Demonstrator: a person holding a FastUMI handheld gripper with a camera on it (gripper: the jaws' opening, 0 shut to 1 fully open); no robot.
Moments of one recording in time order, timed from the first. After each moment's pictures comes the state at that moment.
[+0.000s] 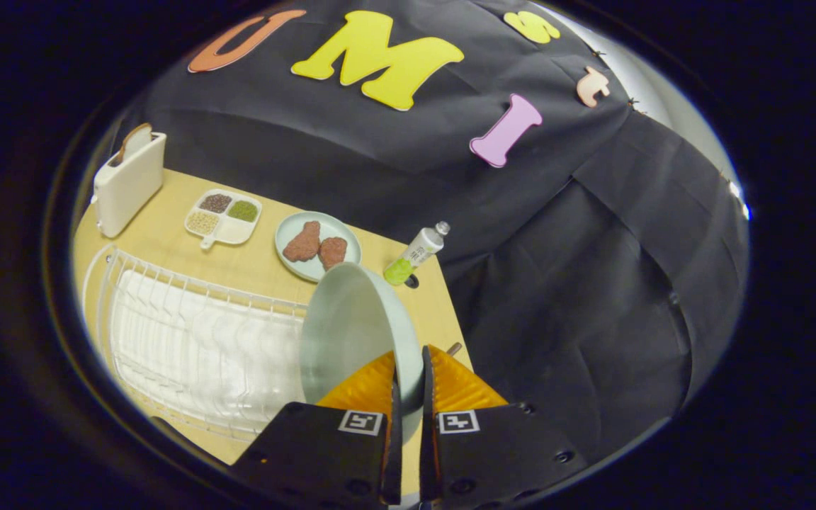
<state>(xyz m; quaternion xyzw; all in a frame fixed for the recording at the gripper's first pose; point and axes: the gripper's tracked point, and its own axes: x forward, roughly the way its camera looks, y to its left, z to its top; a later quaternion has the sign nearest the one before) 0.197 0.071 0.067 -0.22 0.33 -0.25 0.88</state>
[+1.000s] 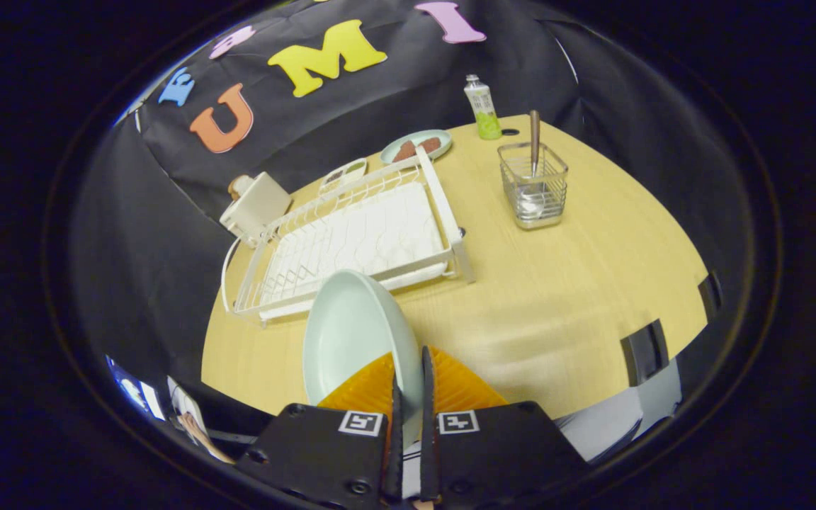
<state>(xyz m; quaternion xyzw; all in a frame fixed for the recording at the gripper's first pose) 0.026 0.092 -0.138 0.14 0.41 0.06 0.90</state>
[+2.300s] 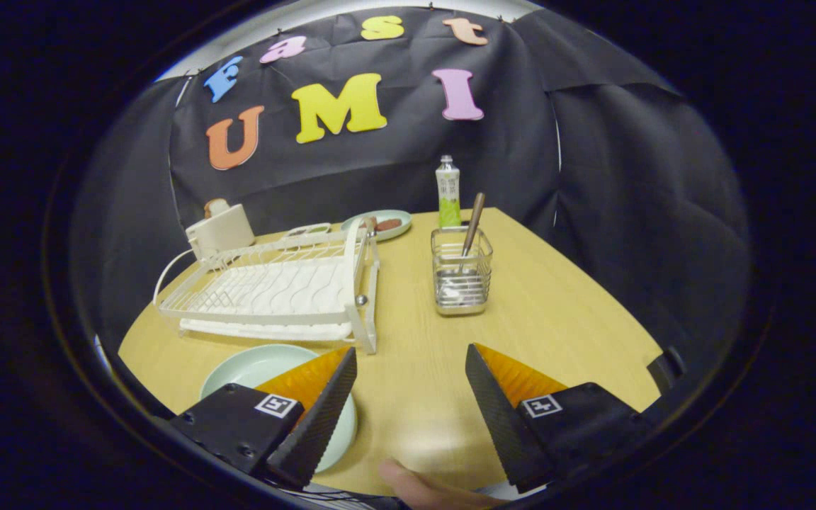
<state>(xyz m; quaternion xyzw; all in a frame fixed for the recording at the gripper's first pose) 0.077 -0.029 -0.118 0.00 0.18 -0.02 0.98</state>
